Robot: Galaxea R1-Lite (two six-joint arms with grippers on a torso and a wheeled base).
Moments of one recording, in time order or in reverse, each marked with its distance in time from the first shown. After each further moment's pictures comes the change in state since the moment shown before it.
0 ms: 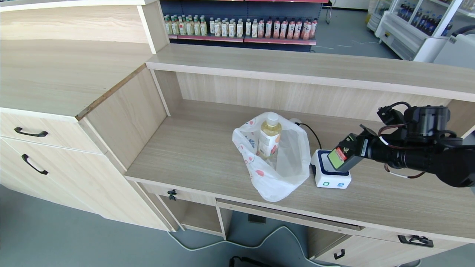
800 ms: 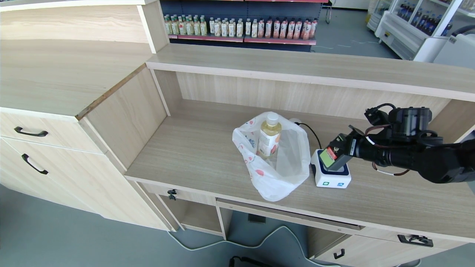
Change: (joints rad) left arm 0.000 0.000 0.000 0.000 -0.001 0.001; right arm 0.031 0.080 -0.064 -0.016 0.001 0.006
